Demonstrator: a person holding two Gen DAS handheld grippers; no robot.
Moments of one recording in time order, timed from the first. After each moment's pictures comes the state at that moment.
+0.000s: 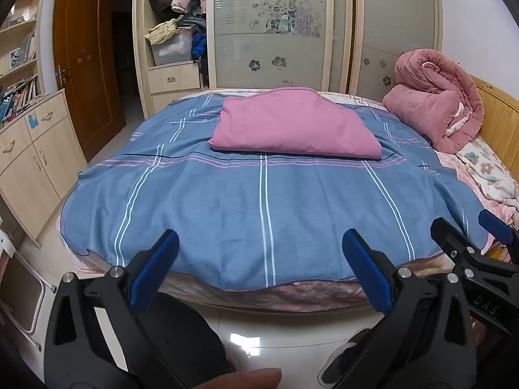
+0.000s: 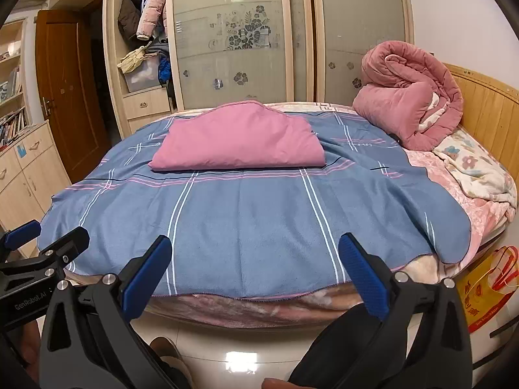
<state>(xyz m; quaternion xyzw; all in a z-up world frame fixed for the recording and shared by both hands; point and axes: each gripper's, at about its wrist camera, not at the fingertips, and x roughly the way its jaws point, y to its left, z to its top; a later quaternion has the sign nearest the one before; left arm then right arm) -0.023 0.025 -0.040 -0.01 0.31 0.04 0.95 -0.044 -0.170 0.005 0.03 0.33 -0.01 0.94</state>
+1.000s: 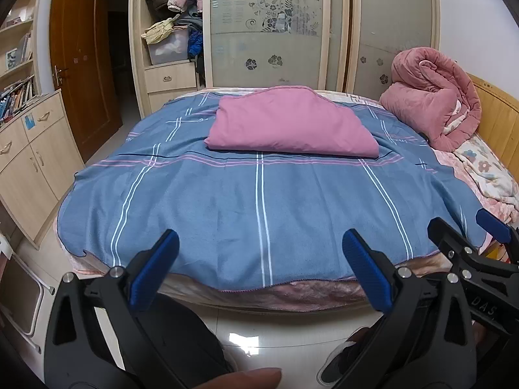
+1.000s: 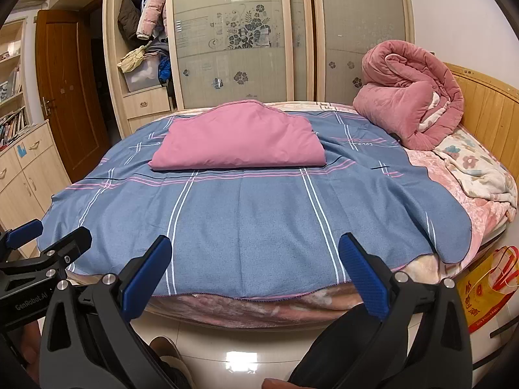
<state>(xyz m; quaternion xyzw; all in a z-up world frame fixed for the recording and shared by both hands) -0.020 0.025 -0.044 0.00 0.31 0.03 0.95 -0.044 -0.172 0.003 0.03 0.33 -0.01 0.94</state>
